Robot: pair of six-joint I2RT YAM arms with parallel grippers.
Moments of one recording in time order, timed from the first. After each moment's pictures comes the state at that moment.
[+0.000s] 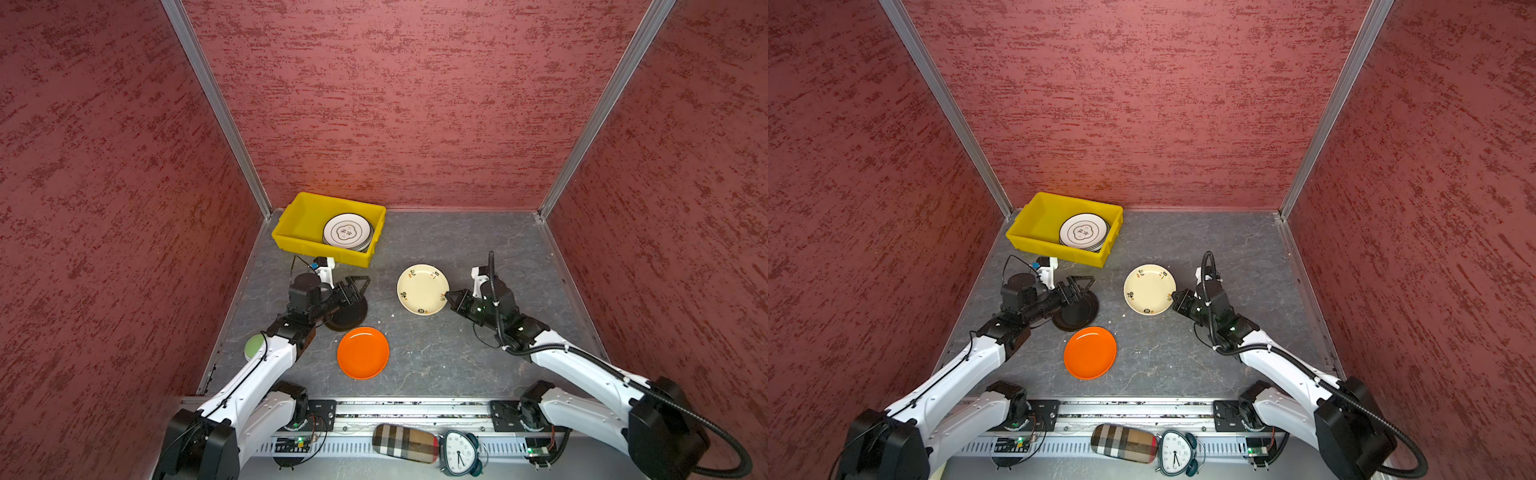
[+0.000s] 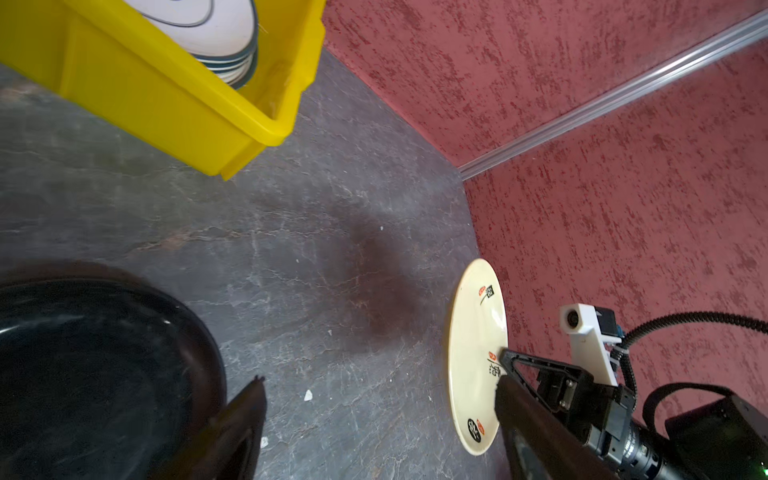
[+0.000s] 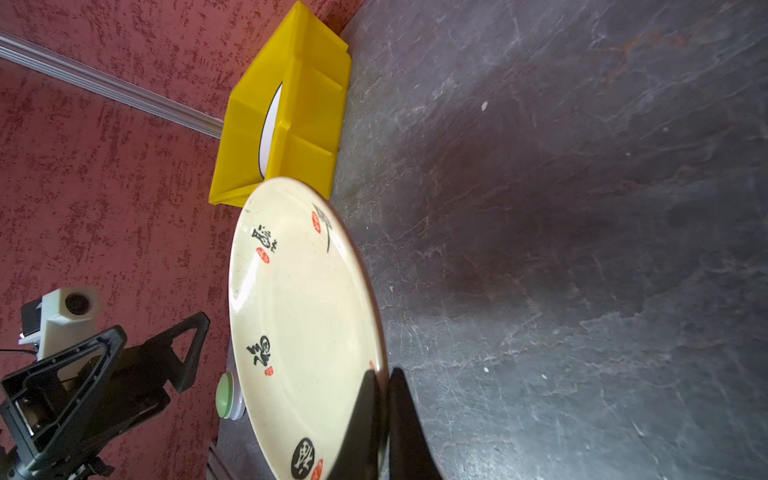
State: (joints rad) left arm -0.31 0.95 0.48 0.10 0.39 -0.83; right arm 0.57 1.06 0.52 0.03 -0.10 0.99
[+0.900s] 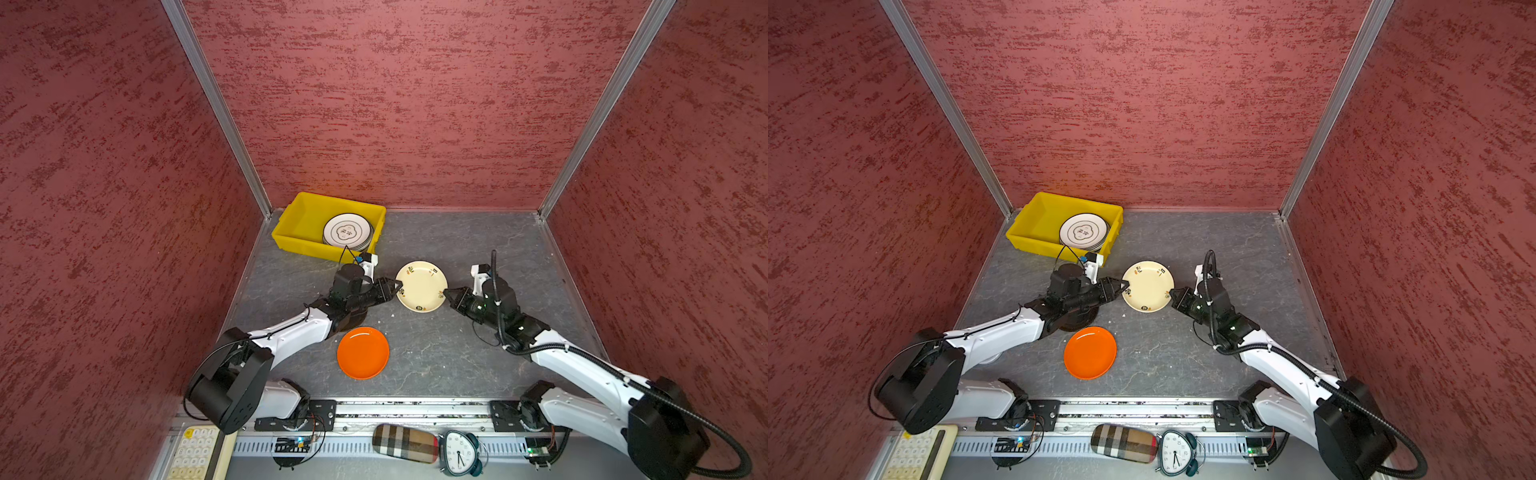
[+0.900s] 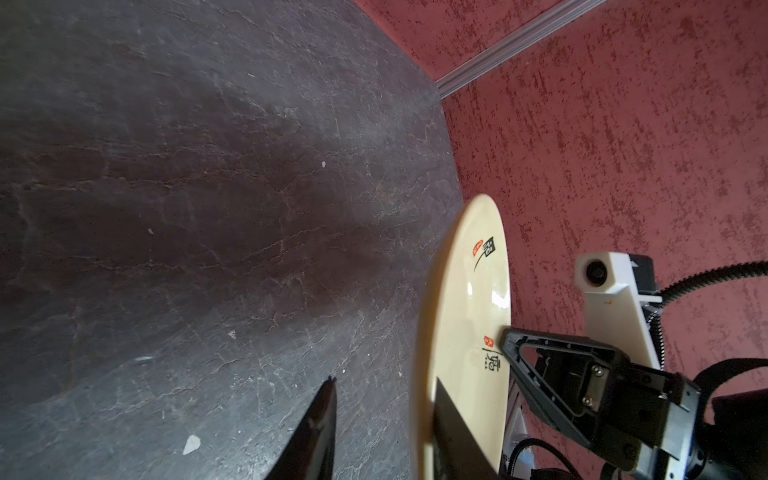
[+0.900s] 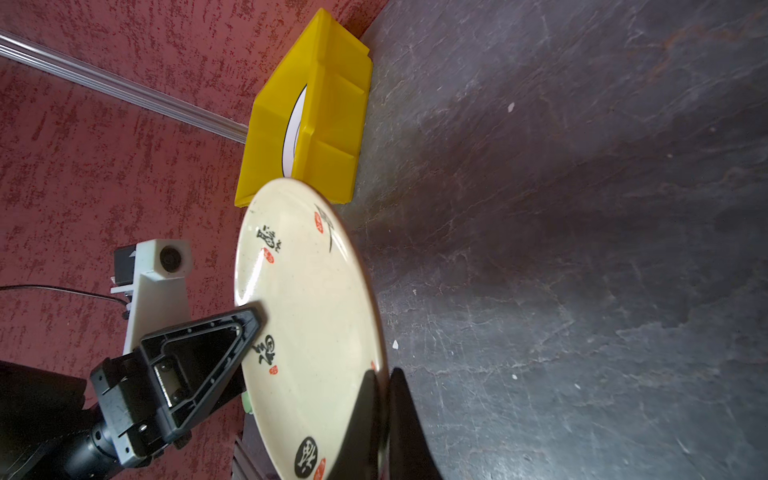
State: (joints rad) left arm -0.55 1.37 0.63 0.30 0.38 -0.88; right arm 0.56 1.06 0.52 0.08 -0.15 1.02
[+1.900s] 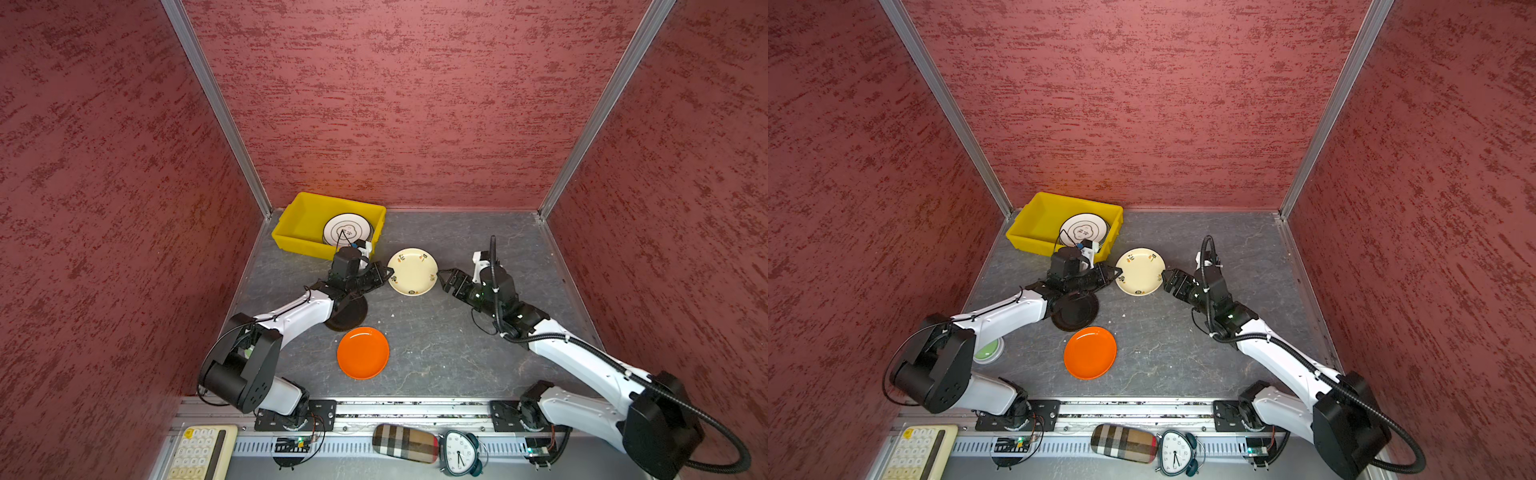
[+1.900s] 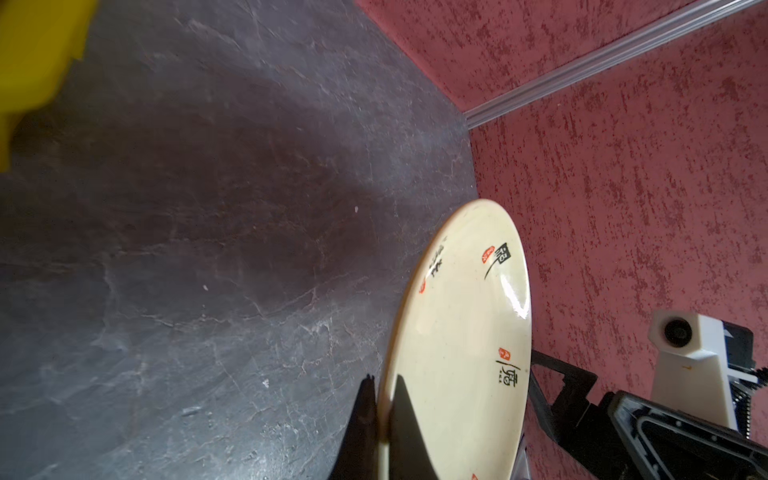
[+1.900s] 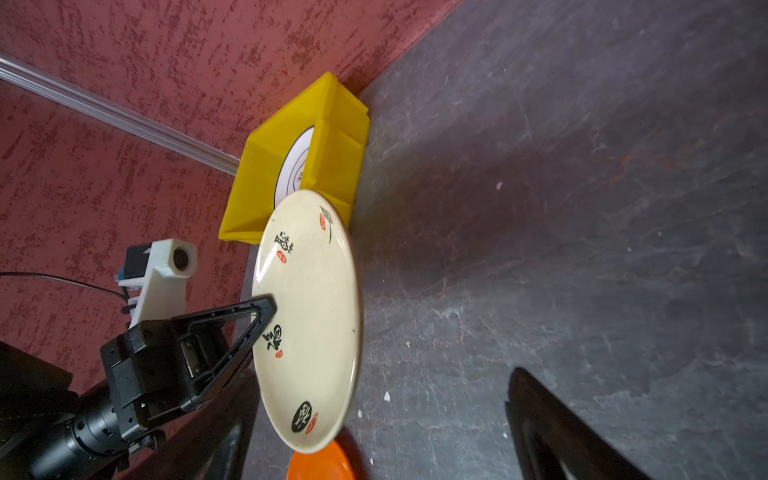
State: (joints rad) left arm -0.42 1.46 0.81 0.15 0.40 -0.86; right arm 0.55 1.12 0.68 -0.01 0.00 0.90
